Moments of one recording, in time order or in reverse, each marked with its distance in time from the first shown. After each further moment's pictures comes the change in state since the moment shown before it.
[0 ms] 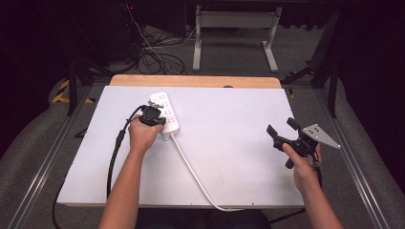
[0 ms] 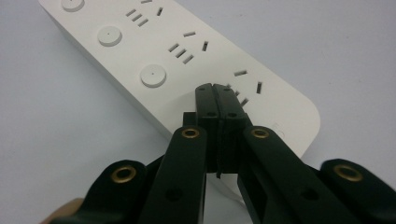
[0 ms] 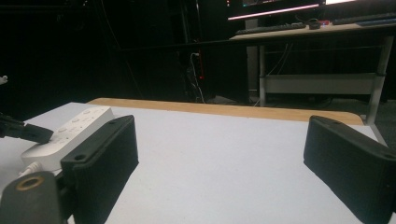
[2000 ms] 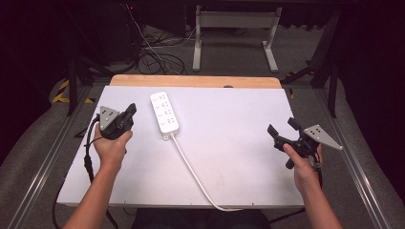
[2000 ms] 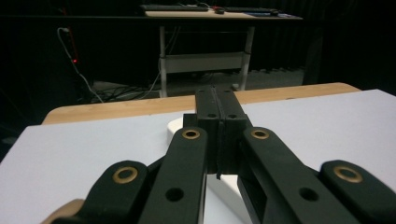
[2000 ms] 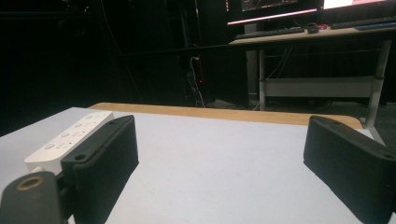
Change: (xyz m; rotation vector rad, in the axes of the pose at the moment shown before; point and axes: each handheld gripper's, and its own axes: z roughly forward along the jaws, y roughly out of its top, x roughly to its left) left arm 0.035 -0.061 -0.101 -0.655 0.121 -0.112; right arm 0.003 0.003 -0.004 -0.017 -0.002 0.006
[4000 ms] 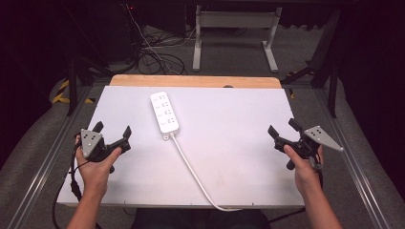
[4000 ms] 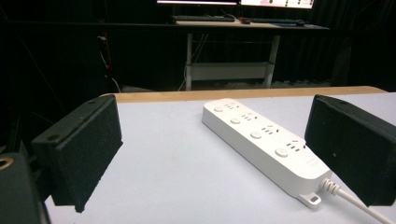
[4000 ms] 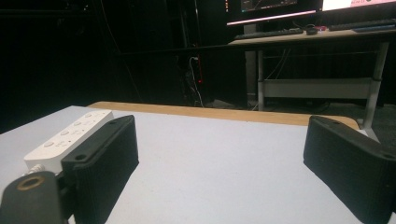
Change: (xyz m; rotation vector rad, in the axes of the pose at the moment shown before) left arm 0.011 -0.033 -0.046 -0.044 0.090 -0.006; right arm 0.000 0.000 -0.004 -0.003 -0.001 -0.012
